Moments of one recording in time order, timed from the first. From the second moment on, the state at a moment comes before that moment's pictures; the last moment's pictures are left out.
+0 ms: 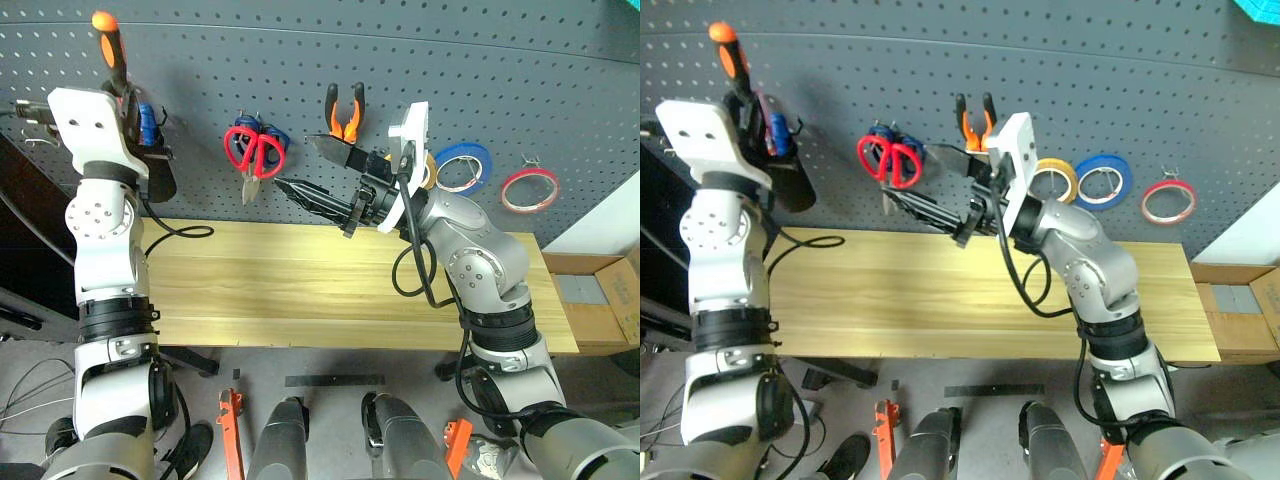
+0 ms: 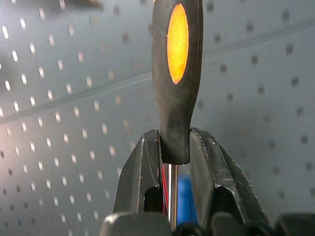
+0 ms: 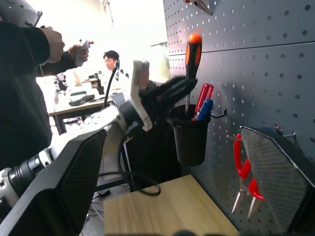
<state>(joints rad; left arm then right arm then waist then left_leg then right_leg) -0.70 0.54 0.32 0.33 -0.05 -0.07 -0.11 -0.80 -0.15 0.10 -0.18 0.58 0.57 0.67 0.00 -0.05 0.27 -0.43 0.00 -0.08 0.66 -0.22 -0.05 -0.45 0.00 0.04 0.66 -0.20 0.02</state>
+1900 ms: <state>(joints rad) -0.03 0.37 0.17 -0.07 -0.33 0.25 -0.40 -0.36 -0.38 -0.01 0.24 0.33 0.25 0.71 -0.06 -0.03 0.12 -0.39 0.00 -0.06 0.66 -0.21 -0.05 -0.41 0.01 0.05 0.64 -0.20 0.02</state>
